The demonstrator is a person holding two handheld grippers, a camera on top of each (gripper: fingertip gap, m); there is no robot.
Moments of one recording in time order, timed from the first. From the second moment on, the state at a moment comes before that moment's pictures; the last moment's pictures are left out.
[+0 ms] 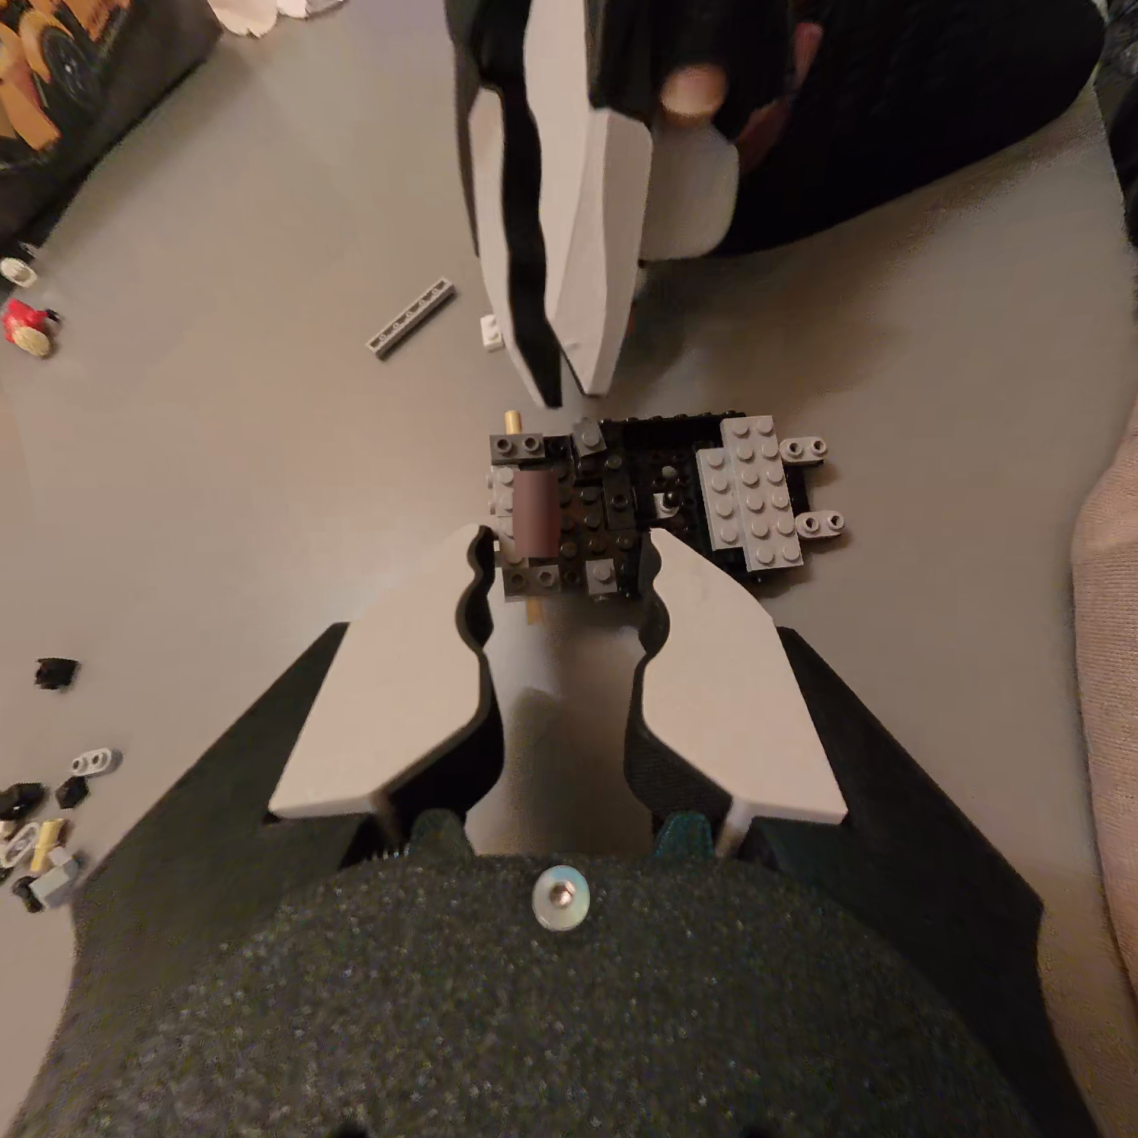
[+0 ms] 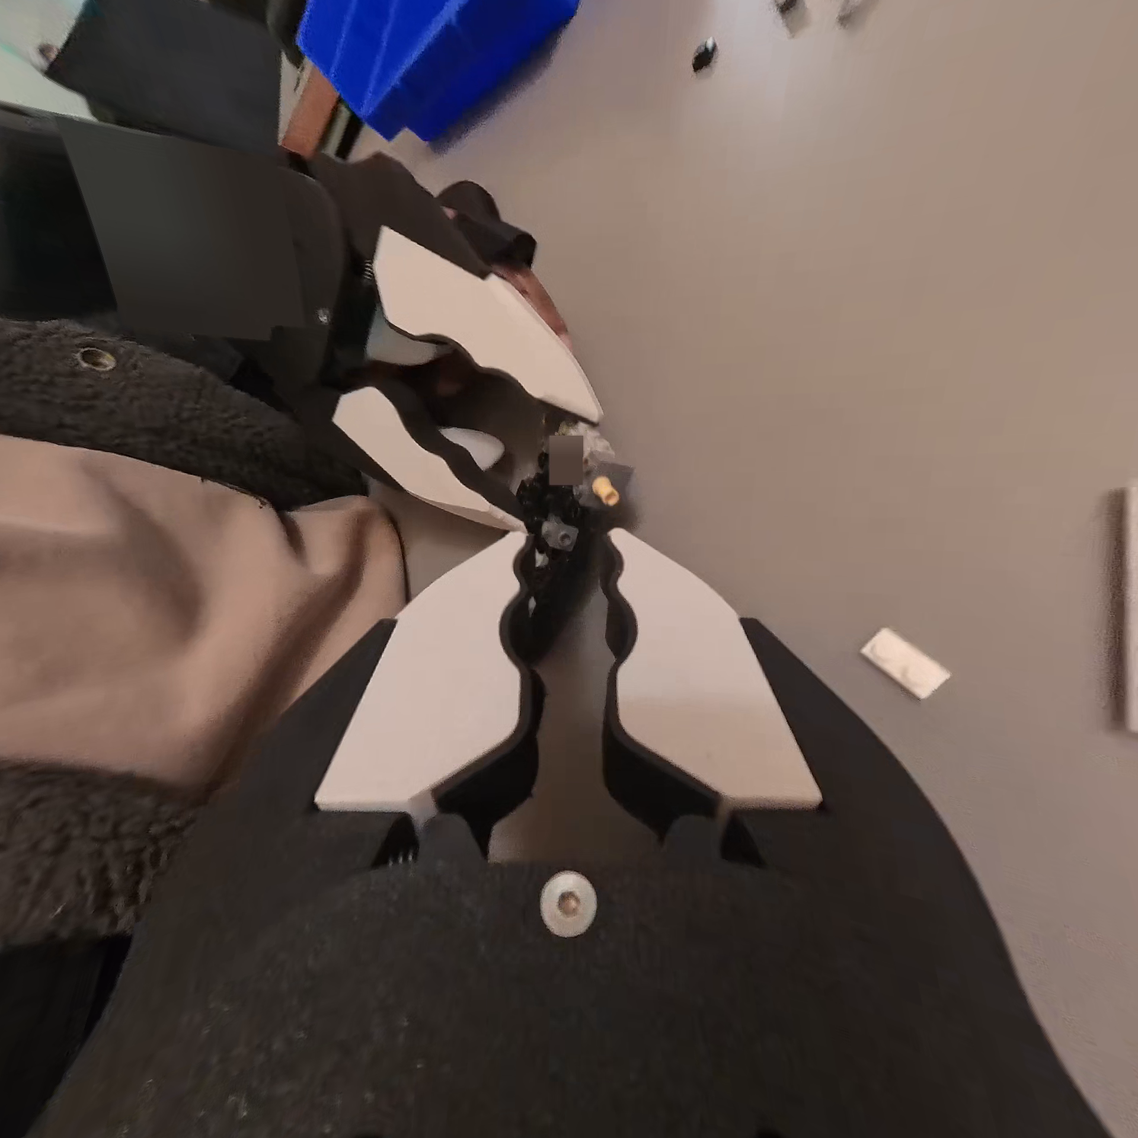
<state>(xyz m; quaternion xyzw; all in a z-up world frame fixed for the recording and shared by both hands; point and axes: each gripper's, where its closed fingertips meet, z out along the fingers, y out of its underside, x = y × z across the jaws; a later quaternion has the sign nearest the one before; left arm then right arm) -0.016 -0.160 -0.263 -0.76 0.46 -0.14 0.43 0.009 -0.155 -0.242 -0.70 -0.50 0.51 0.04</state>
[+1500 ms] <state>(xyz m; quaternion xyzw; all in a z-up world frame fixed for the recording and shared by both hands) -0.015 -0.162 -0.245 -0.72 0.47 -0.05 0.51 -0.003 -0.162 -0.233 -0.73 -0.42 0.53 0.09</state>
